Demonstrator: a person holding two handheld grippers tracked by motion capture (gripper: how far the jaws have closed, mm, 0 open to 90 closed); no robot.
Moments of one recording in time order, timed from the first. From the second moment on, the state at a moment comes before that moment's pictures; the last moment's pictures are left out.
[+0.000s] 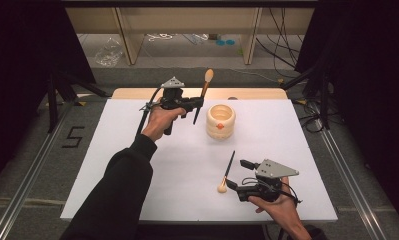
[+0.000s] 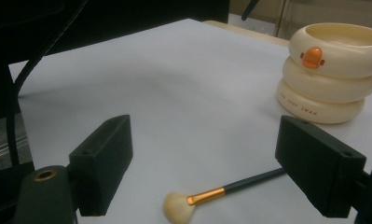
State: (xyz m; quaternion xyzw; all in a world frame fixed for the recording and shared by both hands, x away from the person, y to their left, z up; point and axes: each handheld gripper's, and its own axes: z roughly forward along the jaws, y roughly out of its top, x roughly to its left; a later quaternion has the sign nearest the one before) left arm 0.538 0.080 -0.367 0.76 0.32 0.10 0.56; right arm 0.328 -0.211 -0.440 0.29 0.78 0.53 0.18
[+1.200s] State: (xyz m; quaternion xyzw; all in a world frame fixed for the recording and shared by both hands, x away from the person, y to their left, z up) left arm 0.564 0.034 -0.360 0.73 0.32 0.11 0.59; right arm 0.327 -0.211 -0.439 0.28 0.78 0.53 0.17
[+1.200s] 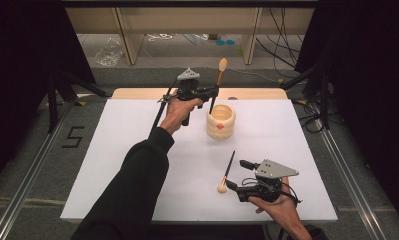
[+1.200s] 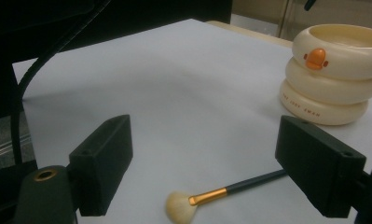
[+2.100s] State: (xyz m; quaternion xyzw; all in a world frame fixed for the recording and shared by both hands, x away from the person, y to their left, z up) left arm 0.569 0.016 -0.368 0.73 0.32 0.12 0.59; right arm 0.327 -0.210 -0.440 0.28 0.78 0.54 0.17
